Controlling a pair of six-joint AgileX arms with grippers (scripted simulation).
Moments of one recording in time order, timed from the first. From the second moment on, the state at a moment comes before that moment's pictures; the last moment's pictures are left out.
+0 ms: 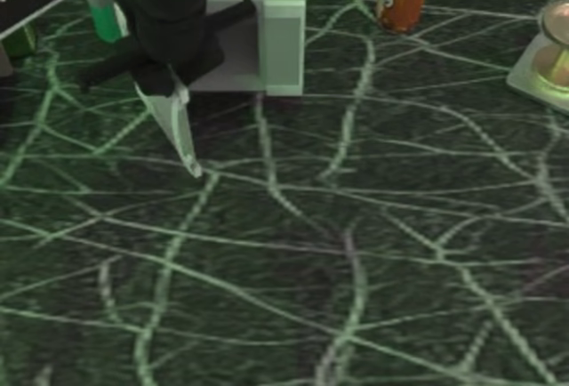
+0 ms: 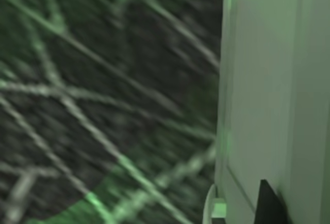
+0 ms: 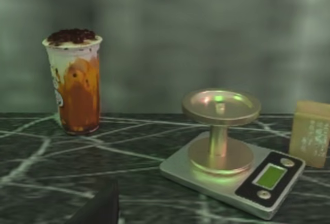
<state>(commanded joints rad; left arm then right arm) -0.49 2.06 1.90 -1.26 -0.26 -1.04 0.00 0.00 0.00 0.00 0.00 0.00</state>
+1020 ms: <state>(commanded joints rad) -0.40 2.24 2.29 -1.60 -0.02 -0.96 0.00 0.00 0.00 0.00 0.00 0.00</state>
